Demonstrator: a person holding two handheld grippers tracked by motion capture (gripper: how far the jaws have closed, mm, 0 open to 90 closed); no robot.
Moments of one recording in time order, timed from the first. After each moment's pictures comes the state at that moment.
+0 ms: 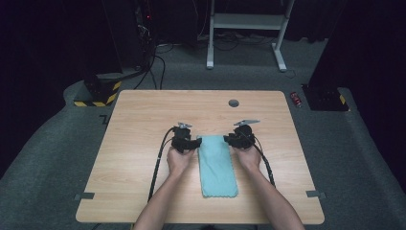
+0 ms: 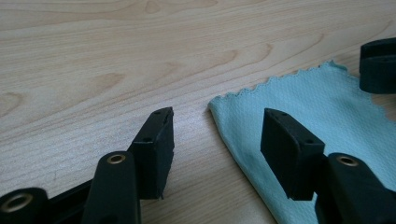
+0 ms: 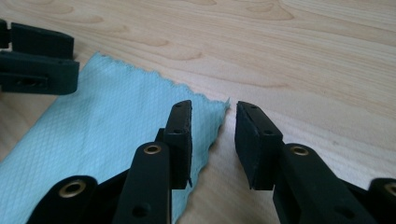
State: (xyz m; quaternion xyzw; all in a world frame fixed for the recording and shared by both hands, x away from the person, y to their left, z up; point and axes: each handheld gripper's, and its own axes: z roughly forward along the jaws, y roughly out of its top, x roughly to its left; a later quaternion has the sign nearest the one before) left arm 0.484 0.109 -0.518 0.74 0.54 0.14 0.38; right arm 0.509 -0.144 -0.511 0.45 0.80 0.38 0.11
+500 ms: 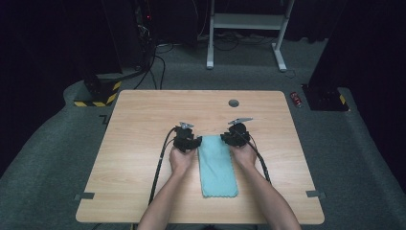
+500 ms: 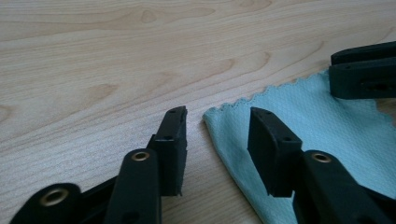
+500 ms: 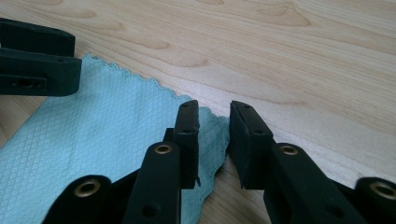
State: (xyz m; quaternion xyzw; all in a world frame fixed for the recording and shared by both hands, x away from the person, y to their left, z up) left arm 0.486 0.102 -0.521 0.73 0.54 0.15 0.39; right arm 0.520 -0.128 -0.516 0.44 0.81 0.36 0.12
